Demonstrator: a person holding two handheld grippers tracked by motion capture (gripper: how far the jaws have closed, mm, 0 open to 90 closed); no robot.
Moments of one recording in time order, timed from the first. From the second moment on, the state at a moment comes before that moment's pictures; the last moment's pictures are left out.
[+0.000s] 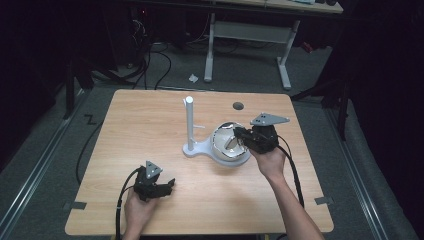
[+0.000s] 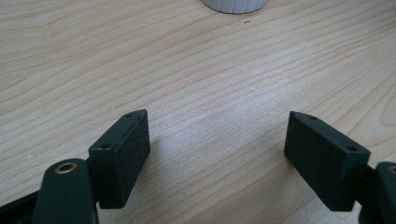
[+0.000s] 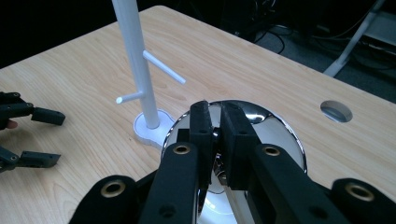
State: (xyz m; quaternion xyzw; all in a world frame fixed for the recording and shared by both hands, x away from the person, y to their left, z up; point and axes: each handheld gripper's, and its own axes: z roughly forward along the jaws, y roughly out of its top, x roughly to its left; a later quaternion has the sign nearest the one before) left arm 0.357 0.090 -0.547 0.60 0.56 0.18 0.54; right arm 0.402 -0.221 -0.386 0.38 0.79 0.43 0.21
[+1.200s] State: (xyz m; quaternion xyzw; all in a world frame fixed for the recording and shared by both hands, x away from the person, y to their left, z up) left arm 0.357 0.090 -0.547 0.59 0.56 0.18 0.54; right arm 0.428 -0.212 -0.418 0.41 0.80 0.40 0.19
